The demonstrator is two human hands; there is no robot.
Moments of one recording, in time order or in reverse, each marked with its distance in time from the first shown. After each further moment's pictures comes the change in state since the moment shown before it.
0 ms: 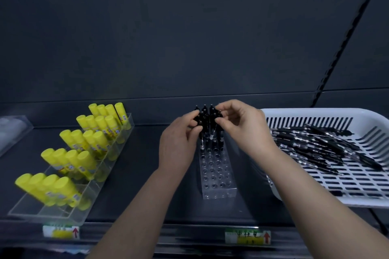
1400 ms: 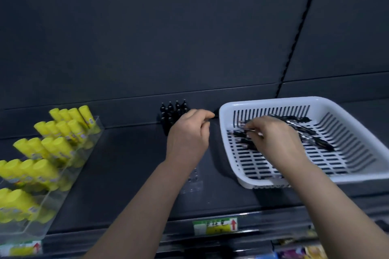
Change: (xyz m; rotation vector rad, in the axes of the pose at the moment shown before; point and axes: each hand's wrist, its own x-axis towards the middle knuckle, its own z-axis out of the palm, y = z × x) left_hand -0.002 0.071 0.051 0.004 -0.157 0.154; right_hand -0.052 0.071 -0.099 -0.703 -0.033 0.082
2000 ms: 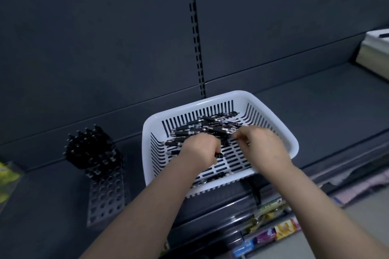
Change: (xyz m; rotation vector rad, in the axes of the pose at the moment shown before) left_hand 0.032 0.110 0.171 0.525 -0.998 0.164; right_hand -0.046 0.137 -0.039 0.009 -0.029 0.292
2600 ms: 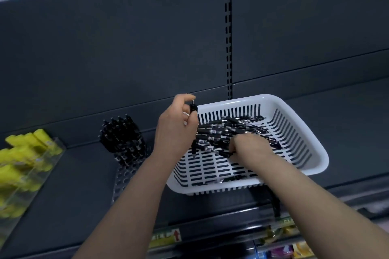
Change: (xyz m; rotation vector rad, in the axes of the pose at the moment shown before) left_hand -0.060 -0.055 -0.031 -0.662 0.939 -0.196; right_hand 0.041 -0.042 0.040 -0.246 -0.409 -0.162
